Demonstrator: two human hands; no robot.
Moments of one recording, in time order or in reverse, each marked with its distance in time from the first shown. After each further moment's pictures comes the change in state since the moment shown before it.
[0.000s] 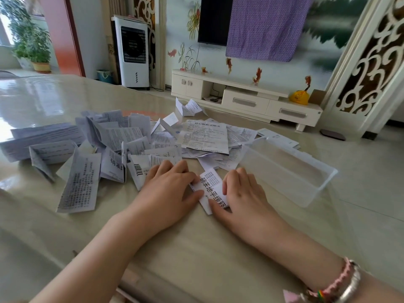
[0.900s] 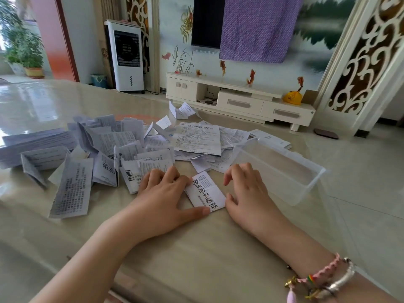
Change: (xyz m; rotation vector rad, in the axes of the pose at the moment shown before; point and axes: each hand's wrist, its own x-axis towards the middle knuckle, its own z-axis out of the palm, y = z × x) left_hand -0.008 0.002 0.001 -0.015 -0.142 -0.015; right_hand 0.002 0.025 -0.002 0.136 0.140 0.028
